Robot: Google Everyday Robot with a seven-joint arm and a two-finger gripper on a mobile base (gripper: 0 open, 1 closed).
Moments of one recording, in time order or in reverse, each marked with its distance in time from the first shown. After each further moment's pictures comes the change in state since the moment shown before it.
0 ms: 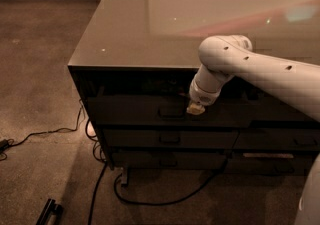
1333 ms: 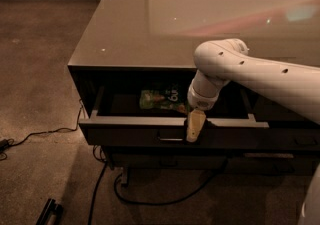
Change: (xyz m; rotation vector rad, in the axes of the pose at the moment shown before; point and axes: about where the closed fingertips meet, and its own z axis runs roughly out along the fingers) arm 0.003 0.009 0.000 0.013 0.035 0.007
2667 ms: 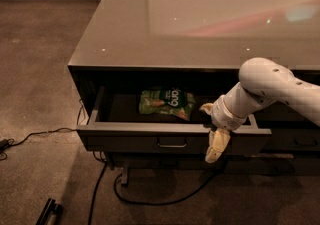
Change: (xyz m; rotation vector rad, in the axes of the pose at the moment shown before) arm 0.042 0.064 -0.005 -0.102 -0.276 -0.072
